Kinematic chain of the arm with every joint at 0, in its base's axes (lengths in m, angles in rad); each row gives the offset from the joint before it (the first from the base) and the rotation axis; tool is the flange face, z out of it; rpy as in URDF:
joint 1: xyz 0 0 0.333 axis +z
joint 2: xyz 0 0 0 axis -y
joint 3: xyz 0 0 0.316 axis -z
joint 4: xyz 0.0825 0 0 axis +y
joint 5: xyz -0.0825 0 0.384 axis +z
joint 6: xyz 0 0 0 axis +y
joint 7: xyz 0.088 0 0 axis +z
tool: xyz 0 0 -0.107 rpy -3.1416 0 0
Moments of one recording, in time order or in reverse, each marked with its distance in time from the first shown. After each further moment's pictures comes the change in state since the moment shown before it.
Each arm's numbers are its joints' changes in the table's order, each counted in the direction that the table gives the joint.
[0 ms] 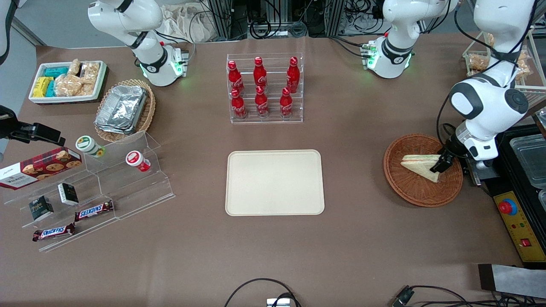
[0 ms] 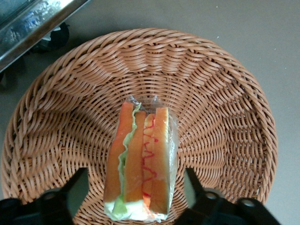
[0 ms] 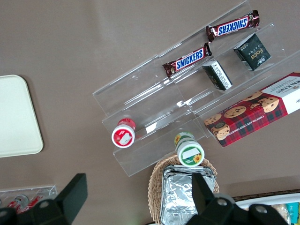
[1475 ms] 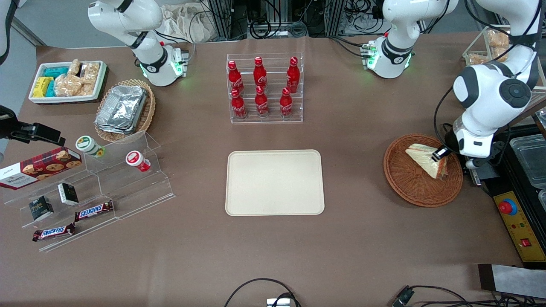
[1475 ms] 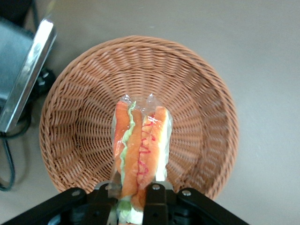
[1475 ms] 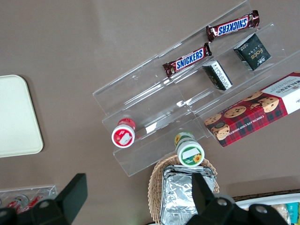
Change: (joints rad) arm -0.029 0.155 0.091 -0.101 0.345 0.291 -0.068
